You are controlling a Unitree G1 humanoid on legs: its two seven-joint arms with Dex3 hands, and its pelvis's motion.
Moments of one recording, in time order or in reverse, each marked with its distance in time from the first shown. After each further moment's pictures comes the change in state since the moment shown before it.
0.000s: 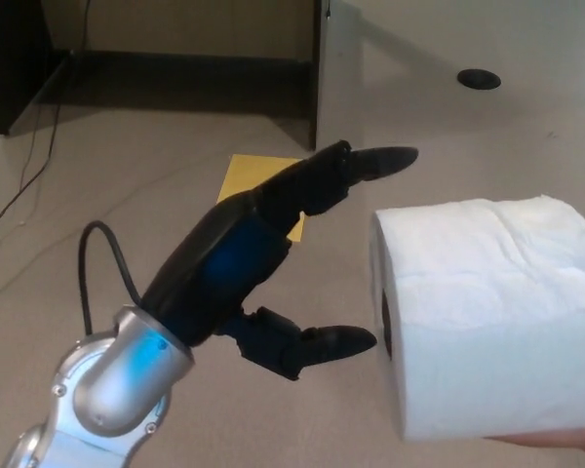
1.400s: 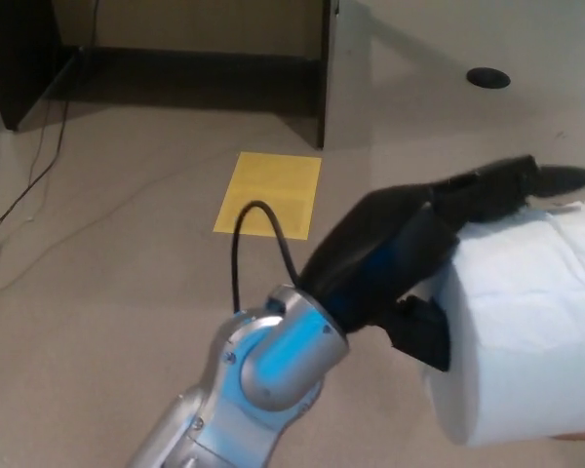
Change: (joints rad) left_arm -0.178 -0.241 -0.232 0.208 0.153 -0.010 0.035; right_arm -0.005 0.024 0.002 0.004 0.000 -0.002 -0.012
